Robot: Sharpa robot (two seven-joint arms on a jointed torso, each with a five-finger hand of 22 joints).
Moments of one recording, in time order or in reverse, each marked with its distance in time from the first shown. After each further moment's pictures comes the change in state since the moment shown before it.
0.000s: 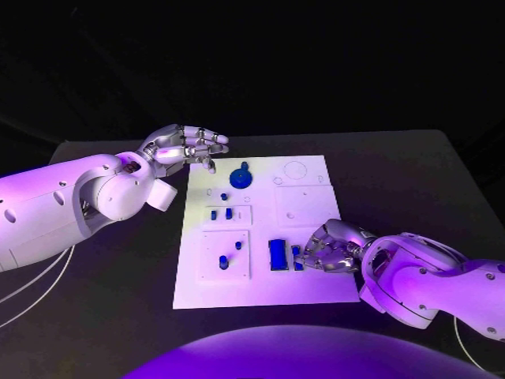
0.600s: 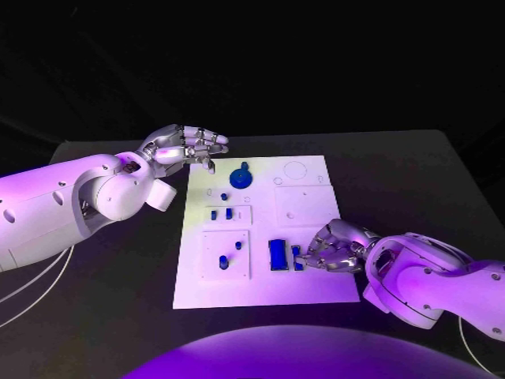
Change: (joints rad) left arm 0.000 -0.003 0.000 0.001 0.000 0.001 -0.002; left_hand 0.000 0.000 0.000 0.000 0.000 0.000 0.000 0.004 0.000 0.000 0.000 0.000 0.001 0.000 0.000 0.000 -0.001 0.000 0.000 0.000 0.000 -0.001; right arm 0.000 -0.022 0.000 0.004 0.000 0.008 0.012; right_hand -0.045 -0.010 -0.098 -0.004 0.000 0.000 0.000 -0.004 0.004 0.000 0.000 0.000 0.000 0.000 0.000 0.000 0.000 0.000 0.002 -0.003 -0.003 0.000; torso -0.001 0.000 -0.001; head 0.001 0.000
